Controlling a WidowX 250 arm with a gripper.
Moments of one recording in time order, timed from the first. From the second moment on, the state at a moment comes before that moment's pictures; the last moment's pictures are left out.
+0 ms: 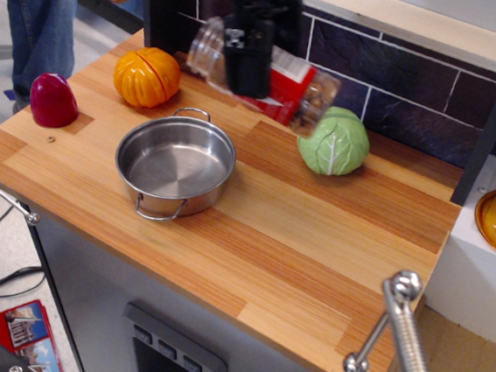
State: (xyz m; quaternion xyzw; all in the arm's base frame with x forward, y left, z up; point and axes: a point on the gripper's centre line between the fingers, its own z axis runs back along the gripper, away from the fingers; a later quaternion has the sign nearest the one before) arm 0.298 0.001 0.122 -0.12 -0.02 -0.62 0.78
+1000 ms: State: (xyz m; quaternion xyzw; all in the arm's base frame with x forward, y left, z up) arm 0.323 0.007 0.108 0.02 -0.18 -0.42 0.89
